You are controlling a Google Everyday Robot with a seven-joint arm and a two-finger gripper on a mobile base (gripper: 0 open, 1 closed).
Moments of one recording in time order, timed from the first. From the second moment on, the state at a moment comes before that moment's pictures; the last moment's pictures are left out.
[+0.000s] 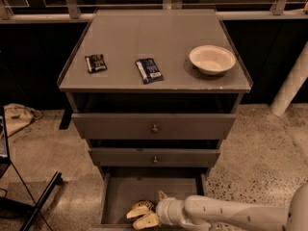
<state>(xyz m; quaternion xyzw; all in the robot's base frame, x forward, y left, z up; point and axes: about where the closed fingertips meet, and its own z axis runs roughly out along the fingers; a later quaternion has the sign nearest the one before) 0.451 0.006 0.303 -0.34 0.84 0.29 0.32</state>
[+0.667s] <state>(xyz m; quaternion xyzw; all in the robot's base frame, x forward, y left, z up) 0.451 0.006 0.303 -0.34 0.84 0.29 0.32</state>
